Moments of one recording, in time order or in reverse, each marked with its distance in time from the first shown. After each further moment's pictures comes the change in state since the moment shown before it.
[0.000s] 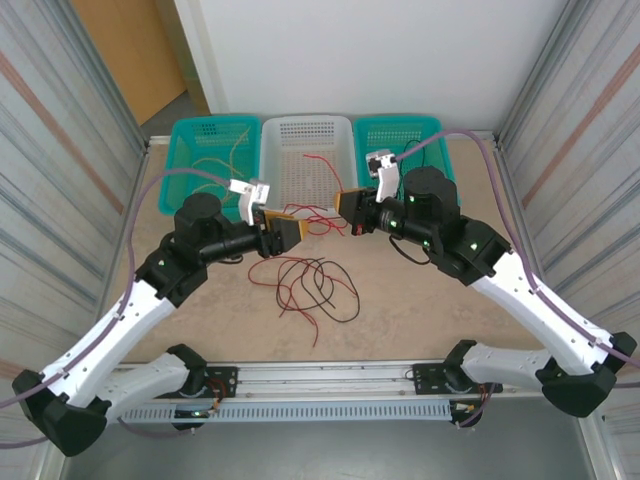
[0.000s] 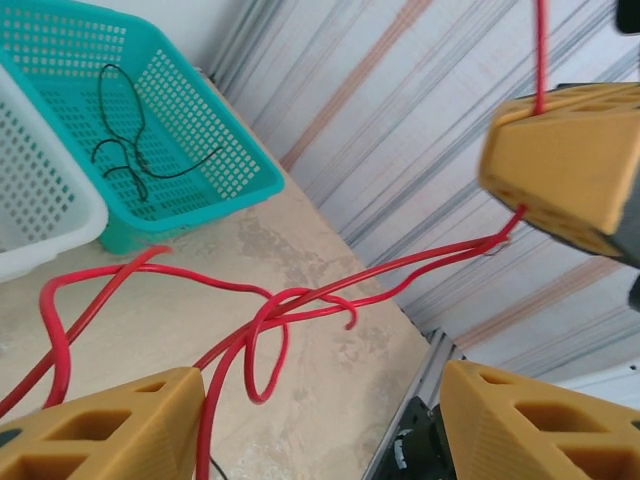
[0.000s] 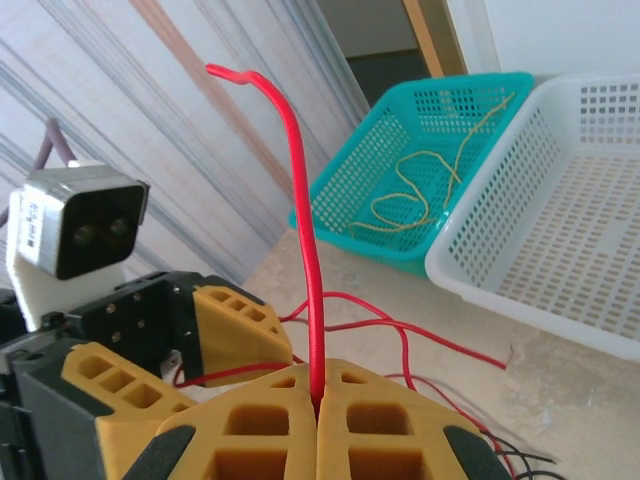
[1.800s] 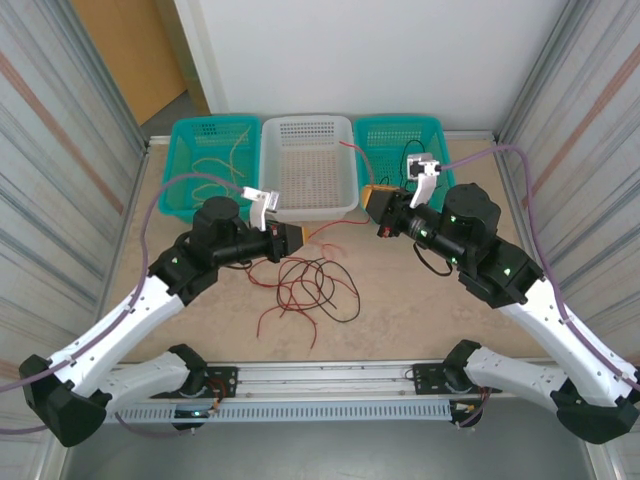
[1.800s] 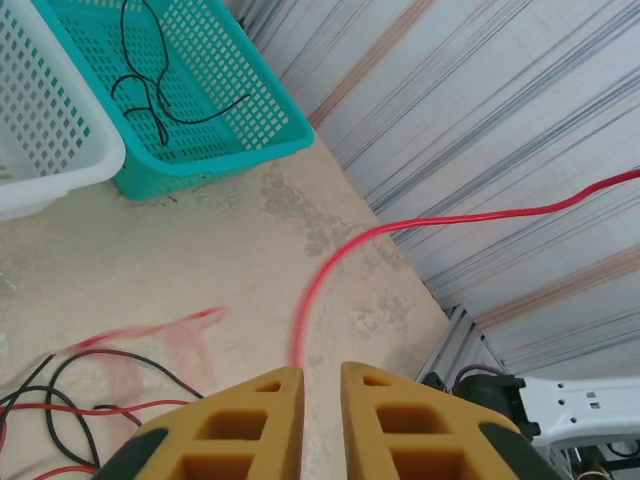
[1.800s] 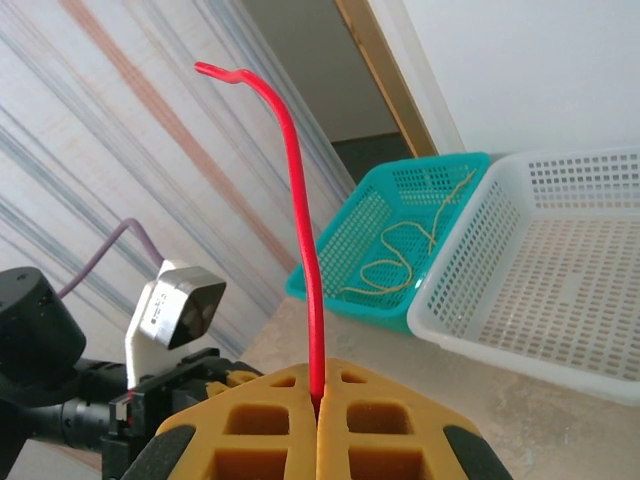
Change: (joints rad) left arm -0.057 0.055 -0.014 -0.035 -0.059 -0.018; right arm -0.038 -0.179 -0.101 0.067 0.081 0.047
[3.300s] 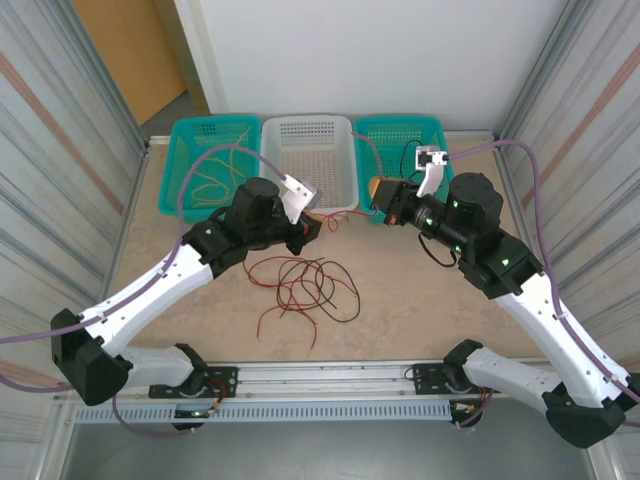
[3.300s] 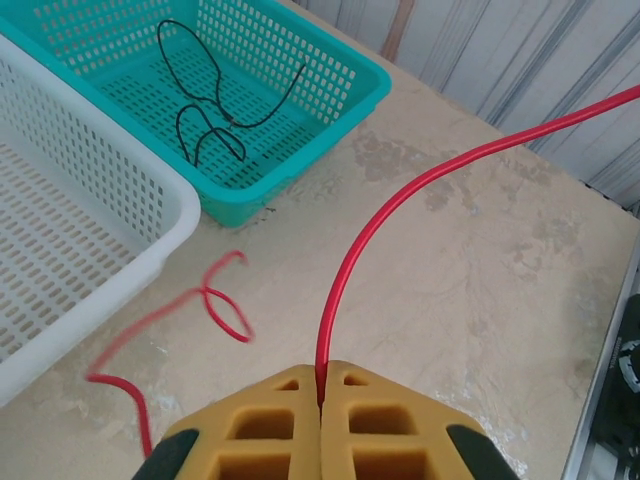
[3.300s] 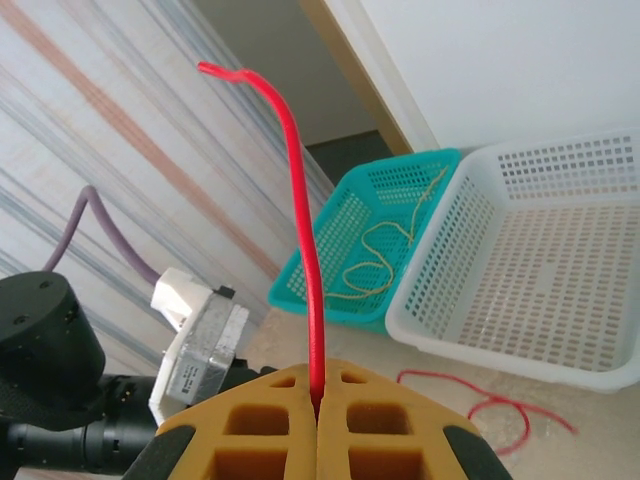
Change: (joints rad) left arm -0.073 0.254 0.206 -0.126 -0.180 0.481; right arm -0.137 0.028 0.000 0.000 -0.101 0.043
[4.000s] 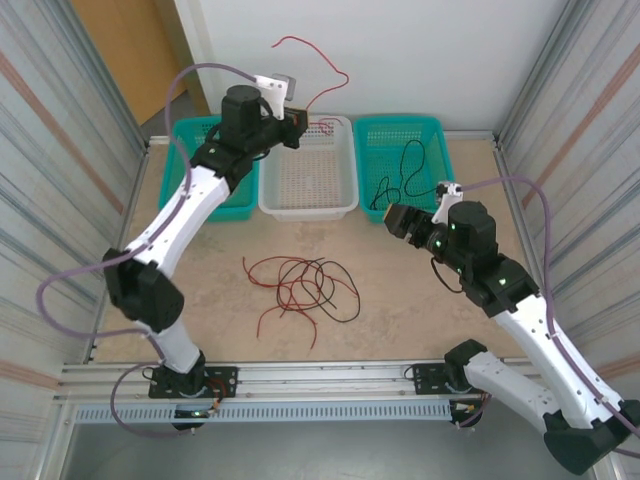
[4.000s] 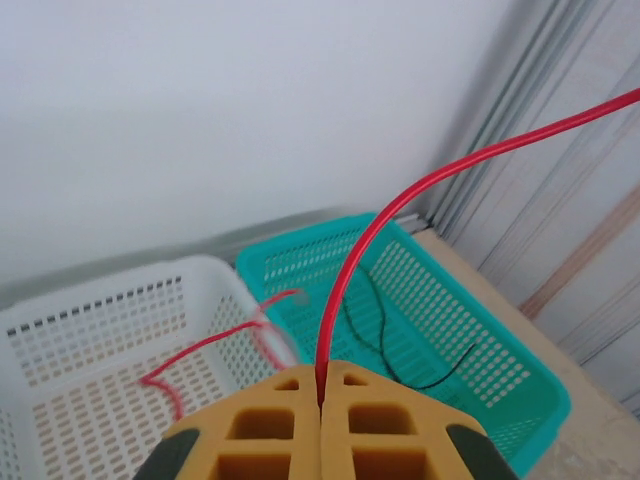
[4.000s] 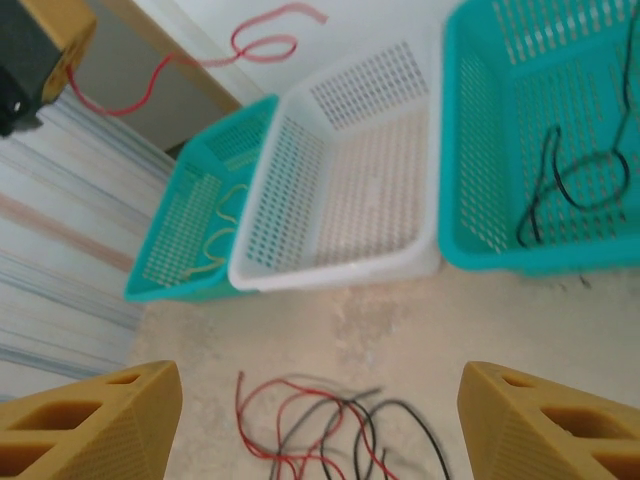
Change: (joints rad) left arm 0.308 0.509 0.618 0.138 -0.009 -0.124; right arm -0.116 -0.158 -0.288 -0.114 0.124 0.103
